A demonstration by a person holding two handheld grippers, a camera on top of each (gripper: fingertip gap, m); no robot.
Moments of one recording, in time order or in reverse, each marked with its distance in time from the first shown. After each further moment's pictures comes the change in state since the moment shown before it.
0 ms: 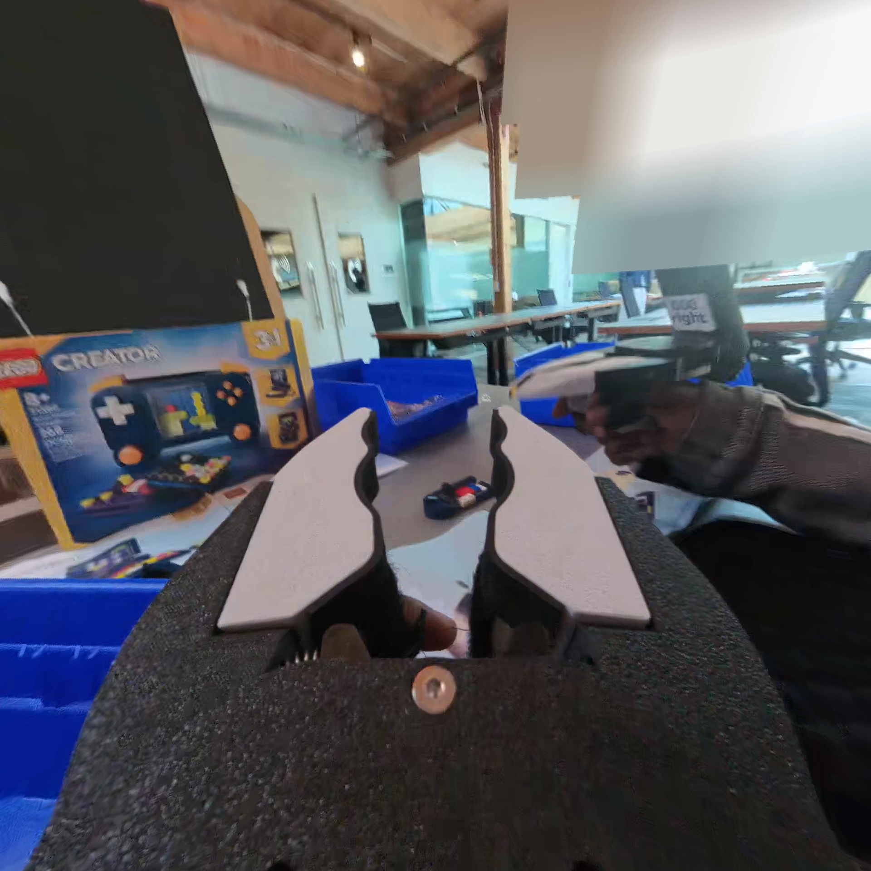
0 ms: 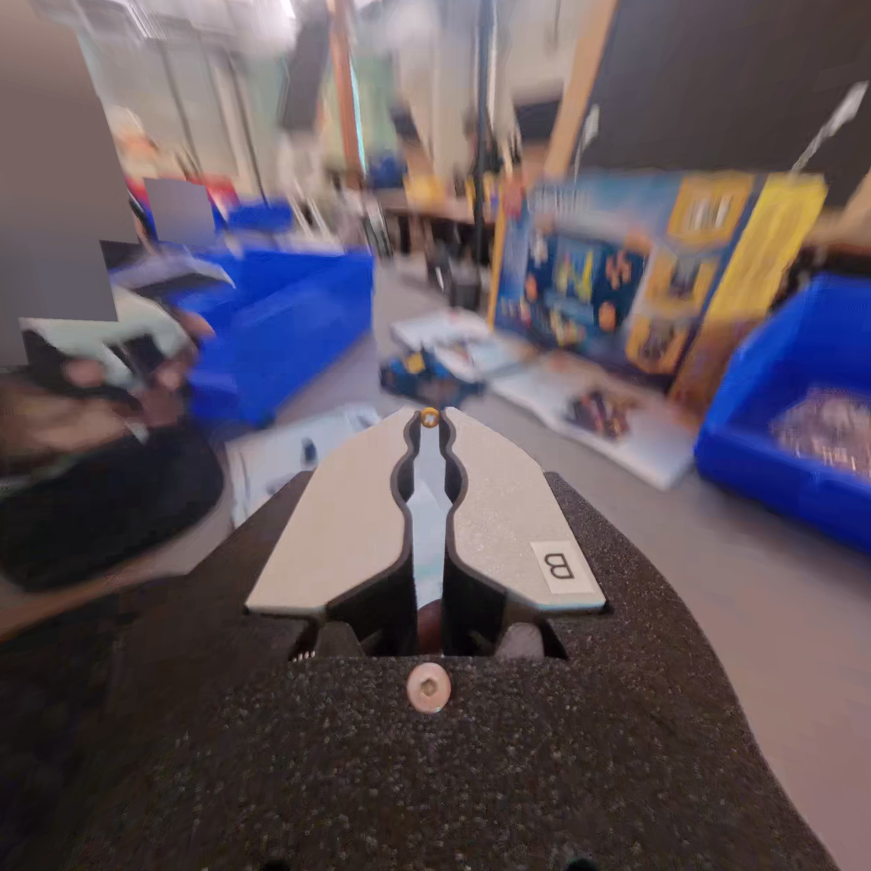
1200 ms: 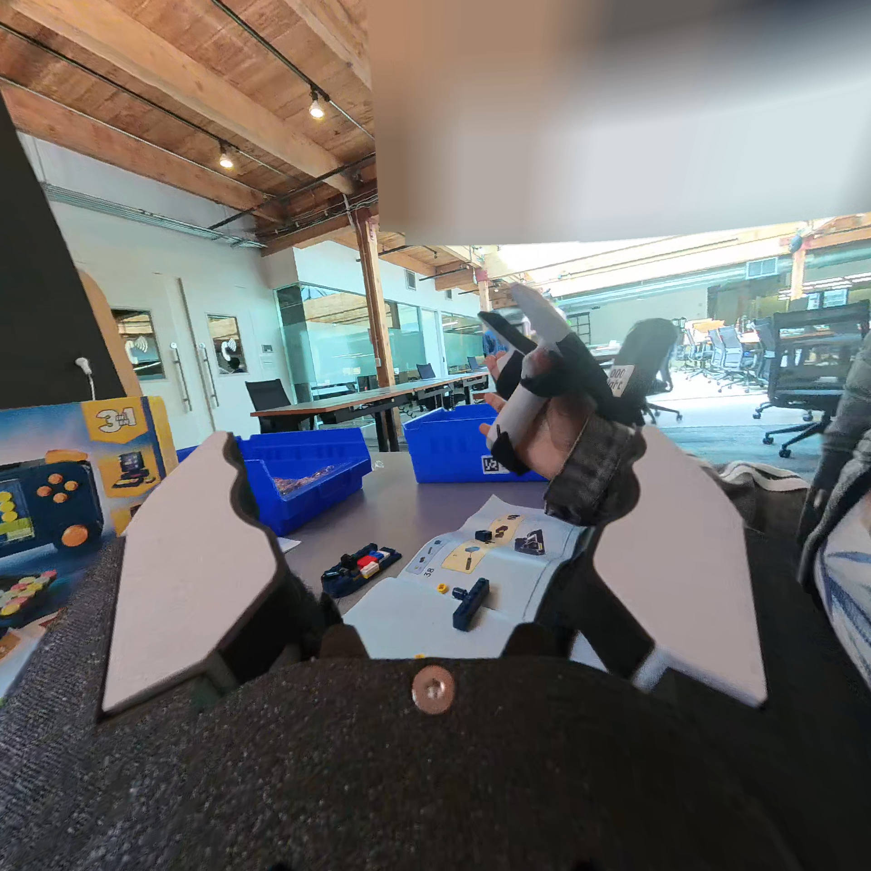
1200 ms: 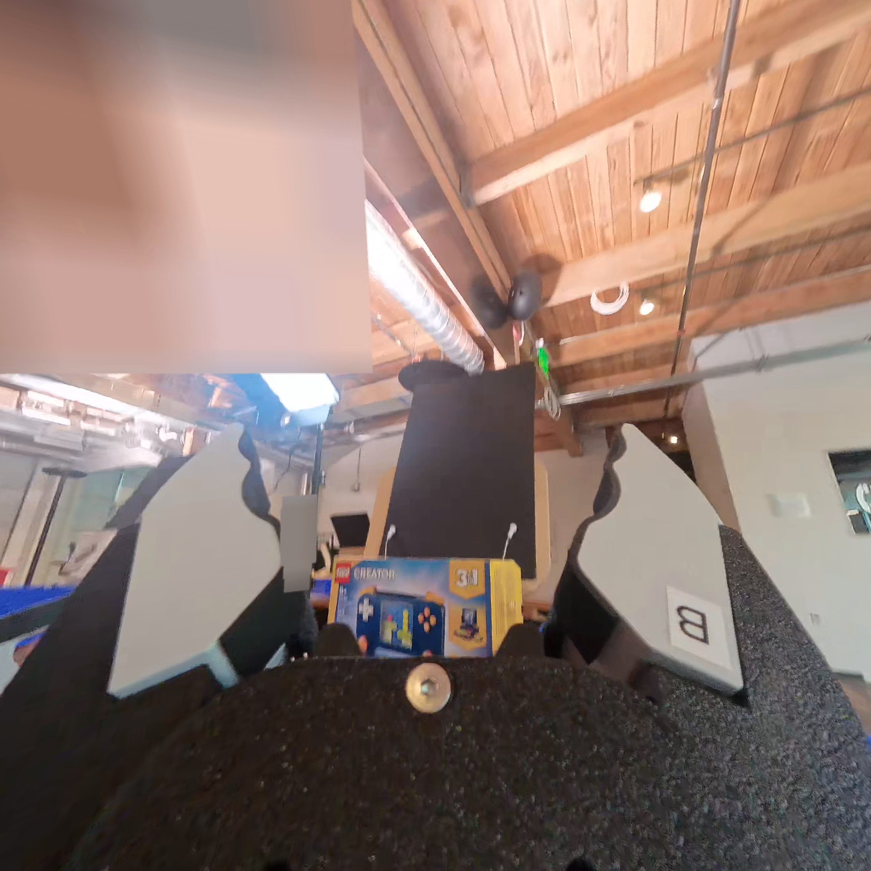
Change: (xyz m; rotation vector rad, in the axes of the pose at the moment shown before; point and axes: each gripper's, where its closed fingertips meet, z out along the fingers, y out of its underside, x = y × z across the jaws) left arm 0.047 -0.021 0.000 0.193 0.300 -0.070; right arm 0.020 -0.121 -0.114 0.982 0.406 -0.196
